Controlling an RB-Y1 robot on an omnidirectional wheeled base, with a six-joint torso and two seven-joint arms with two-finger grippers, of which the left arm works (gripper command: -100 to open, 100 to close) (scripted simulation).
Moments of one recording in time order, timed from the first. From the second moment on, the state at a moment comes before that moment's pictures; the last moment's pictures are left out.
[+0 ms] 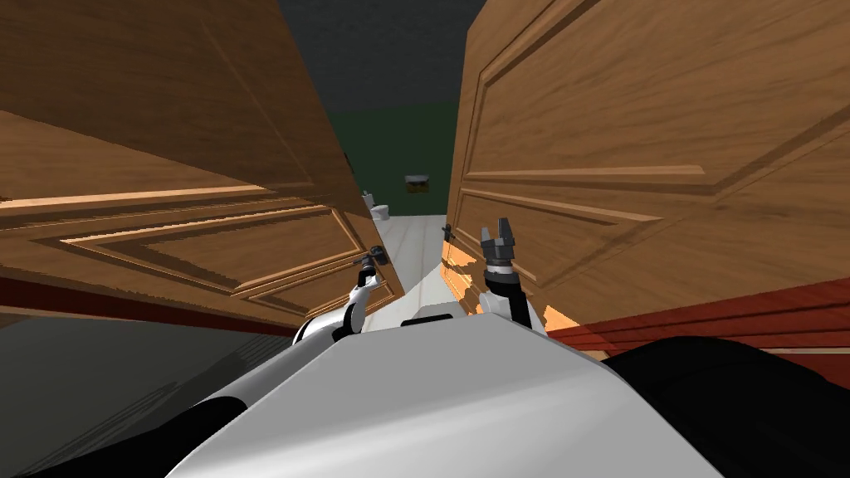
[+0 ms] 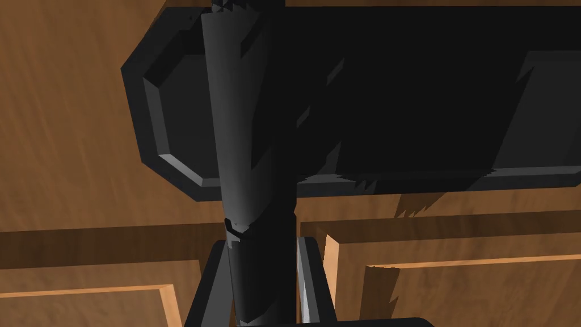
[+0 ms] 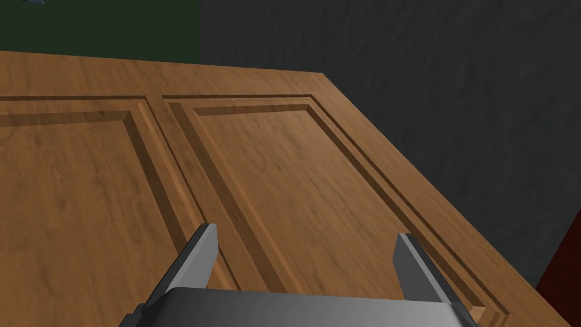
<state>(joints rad) -0.56 0.20 0.37 -0.45 0.25 -0.55 -0.19</state>
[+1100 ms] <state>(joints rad) -0.58 0.15 0.53 -0.47 0.25 -0.58 -0.30</state>
